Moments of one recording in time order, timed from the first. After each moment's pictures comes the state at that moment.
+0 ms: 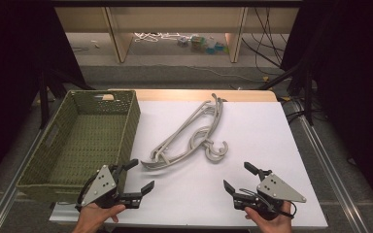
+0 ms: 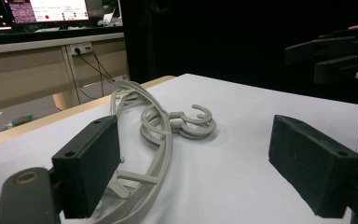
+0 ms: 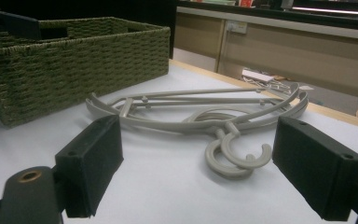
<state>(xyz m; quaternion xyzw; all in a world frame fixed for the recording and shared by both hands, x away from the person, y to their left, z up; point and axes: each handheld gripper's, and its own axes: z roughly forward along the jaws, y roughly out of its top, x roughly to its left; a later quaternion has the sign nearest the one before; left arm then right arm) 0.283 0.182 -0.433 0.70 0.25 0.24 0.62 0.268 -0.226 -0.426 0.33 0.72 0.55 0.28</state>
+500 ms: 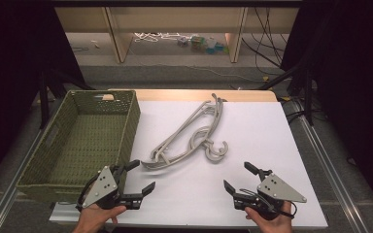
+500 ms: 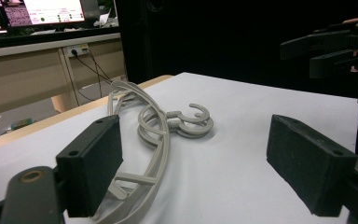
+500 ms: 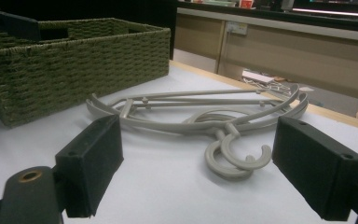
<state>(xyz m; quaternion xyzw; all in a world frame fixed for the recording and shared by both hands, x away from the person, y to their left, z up) 0.281 0.180 -0.432 0.71 0.24 0.24 0.62 0.268 -0.226 -0.426 0.33 0.72 0.55 0.28</state>
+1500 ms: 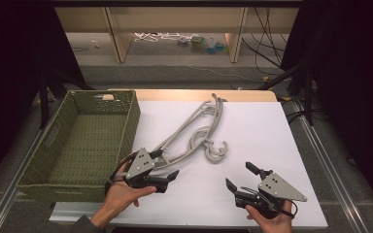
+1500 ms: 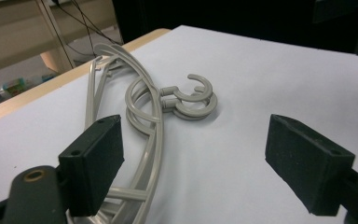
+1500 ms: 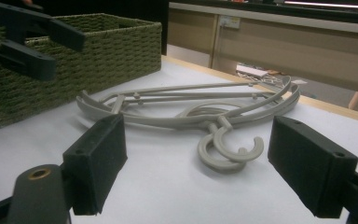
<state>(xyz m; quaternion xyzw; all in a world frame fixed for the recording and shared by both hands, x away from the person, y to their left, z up) 0.331 0.111 -0.414 0.80 0.26 0.21 0.50 0.270 -0.229 -0.428 0.34 0.72 0.54 0.28</state>
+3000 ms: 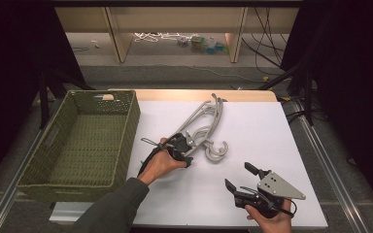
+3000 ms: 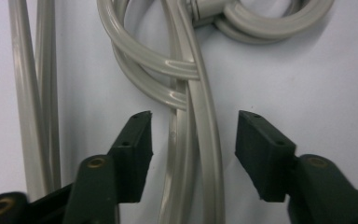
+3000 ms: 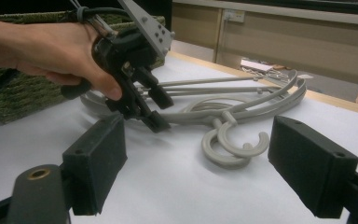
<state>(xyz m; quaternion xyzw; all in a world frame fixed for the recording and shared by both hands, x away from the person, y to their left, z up) 0.437 0.028 -0.466 0.92 0.26 0.17 0.24 0.273 -0.228 -0.430 0.34 0.72 0.54 0.27</state>
